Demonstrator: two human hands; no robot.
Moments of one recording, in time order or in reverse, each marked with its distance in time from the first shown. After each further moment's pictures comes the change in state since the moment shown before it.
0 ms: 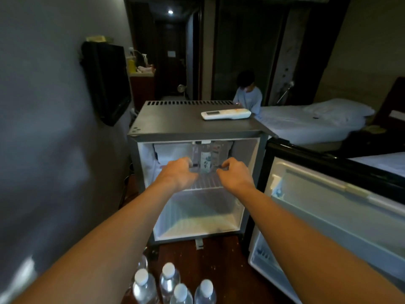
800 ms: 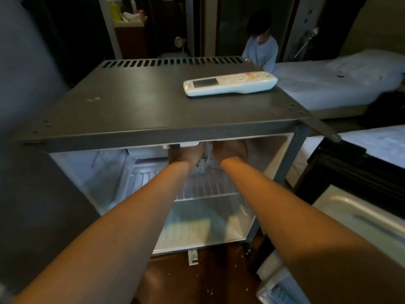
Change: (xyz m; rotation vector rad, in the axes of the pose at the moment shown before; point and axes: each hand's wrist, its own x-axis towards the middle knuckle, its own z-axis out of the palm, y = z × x) left_hand 0.213 0.001 0.105 -0.398 0.193 -0.191; right_hand 0.180 0.033 0.062 0.018 -0.199 0.206
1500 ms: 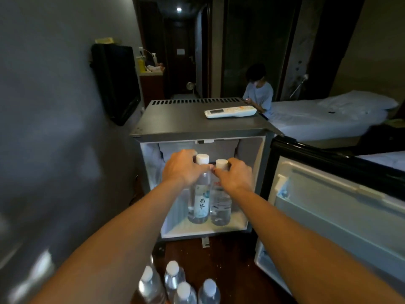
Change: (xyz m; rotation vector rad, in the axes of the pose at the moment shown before) left_hand -0.191 0.021 -0.131 0.323 0.044 0.244; right_hand -0.201 0.003 -0.012 0.105 0.309 -0.207
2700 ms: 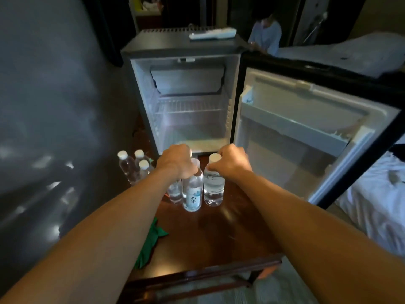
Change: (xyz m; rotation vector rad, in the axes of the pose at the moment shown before) left_hand -0.237 0.014 0.053 0.318 -0.353 -0.155; right_hand -0.190 0.116 -0.068 -0.206 -0.382 0.020
